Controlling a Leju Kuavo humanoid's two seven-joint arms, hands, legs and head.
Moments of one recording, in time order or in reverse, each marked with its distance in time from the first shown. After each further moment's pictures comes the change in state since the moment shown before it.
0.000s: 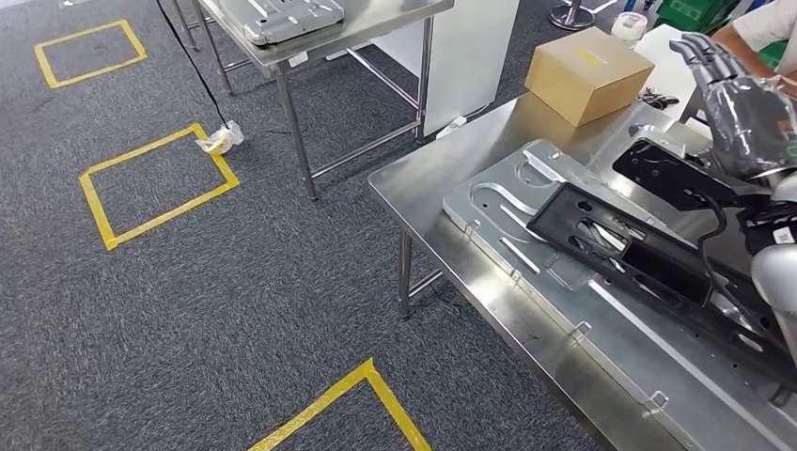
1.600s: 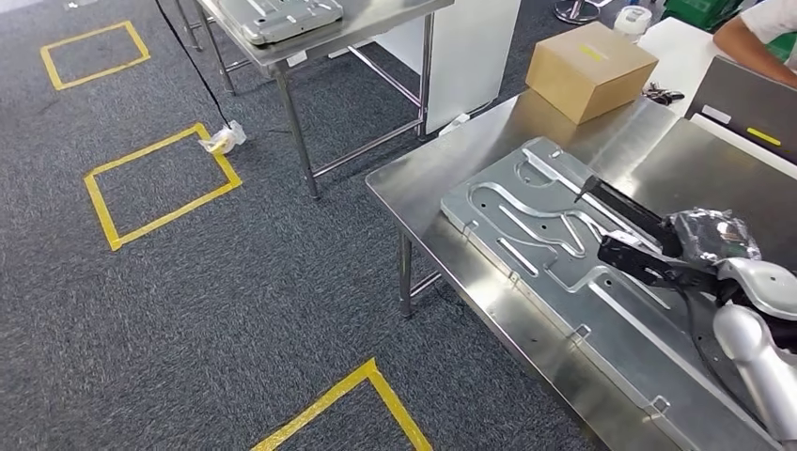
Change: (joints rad) left arm 0.024 0.043 0.013 -0.021 -0.075 0.000 0.000; right arm 0.193 0.013 -0.029 0.279 0.325 0.198 0.095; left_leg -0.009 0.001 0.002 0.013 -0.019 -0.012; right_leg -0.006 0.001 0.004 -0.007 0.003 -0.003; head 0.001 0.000
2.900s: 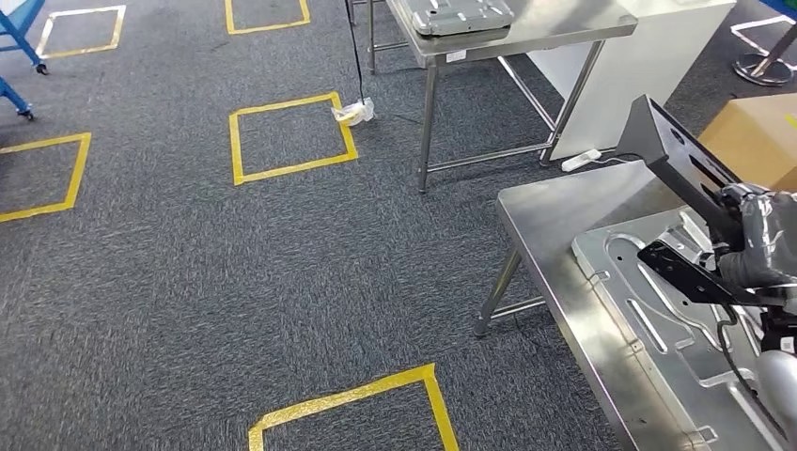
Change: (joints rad) left arm -0.003 0.026 -0.024 0.018 0.021 0.000 0.000; right arm 0.220 -0.102 -0.184 -0.367 -0.029 -0.394 -0.085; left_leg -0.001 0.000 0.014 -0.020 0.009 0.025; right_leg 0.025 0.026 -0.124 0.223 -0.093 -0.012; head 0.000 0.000
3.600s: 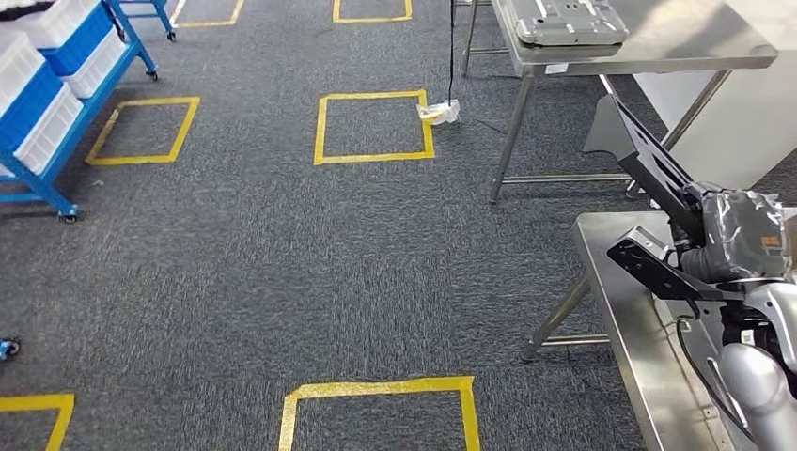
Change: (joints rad) left arm -0.004 0.002 0.001 0.007 0.002 0.000 0.000; right arm -0.014 0.092 0.034 0.012 -0.011 0.002 -0.009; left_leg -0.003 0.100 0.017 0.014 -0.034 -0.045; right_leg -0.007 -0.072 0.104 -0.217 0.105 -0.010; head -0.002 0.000
